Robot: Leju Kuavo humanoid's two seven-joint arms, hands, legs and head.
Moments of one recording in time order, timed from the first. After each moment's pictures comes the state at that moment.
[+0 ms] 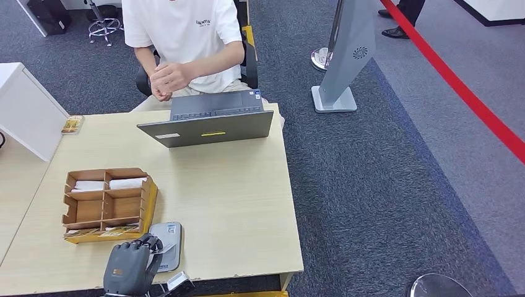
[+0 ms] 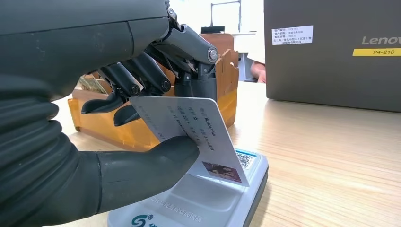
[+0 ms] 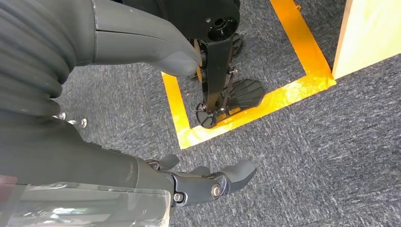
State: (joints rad) left arm 0.14 0.18 -0.46 -1.41 -0.97 0.47 -0.08; right arm -0.09 0.09 -1.20 -0.22 0.77 0.02 -0.15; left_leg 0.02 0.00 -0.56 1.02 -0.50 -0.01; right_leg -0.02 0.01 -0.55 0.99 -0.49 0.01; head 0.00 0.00
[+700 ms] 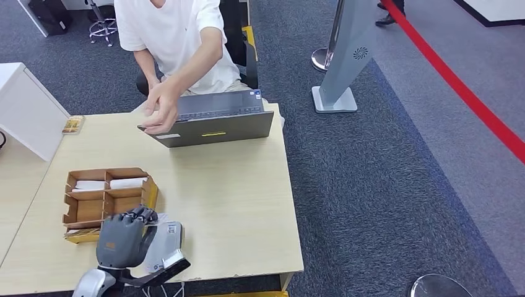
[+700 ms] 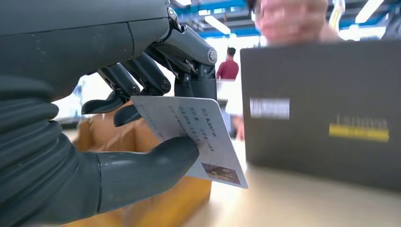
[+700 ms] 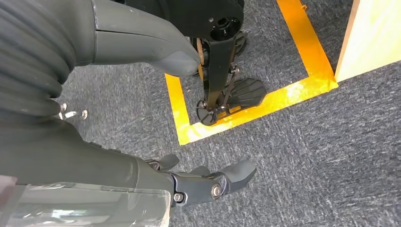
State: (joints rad) left arm -0.01 0.18 -0.44 -1.44 -1.01 0.47 -0.14; right arm -0.10 0.09 -1.19 -0.21 0.82 0.02 -0.15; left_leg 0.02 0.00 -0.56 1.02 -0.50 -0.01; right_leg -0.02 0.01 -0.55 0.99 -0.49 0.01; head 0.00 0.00
